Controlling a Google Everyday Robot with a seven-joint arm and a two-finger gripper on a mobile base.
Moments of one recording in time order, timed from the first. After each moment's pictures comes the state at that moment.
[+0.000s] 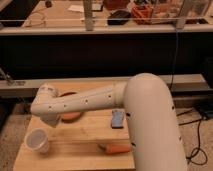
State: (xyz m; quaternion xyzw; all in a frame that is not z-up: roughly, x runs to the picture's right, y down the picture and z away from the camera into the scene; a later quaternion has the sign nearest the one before) arm -0.266 0.181 0.774 -0.21 -0.22 -0.47 0.83
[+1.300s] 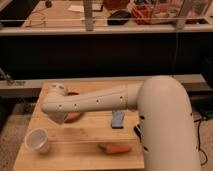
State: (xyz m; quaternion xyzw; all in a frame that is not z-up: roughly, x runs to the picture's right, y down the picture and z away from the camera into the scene) arm -0.245 0.164 0.770 -0.16 -0.25 -0.48 0.83
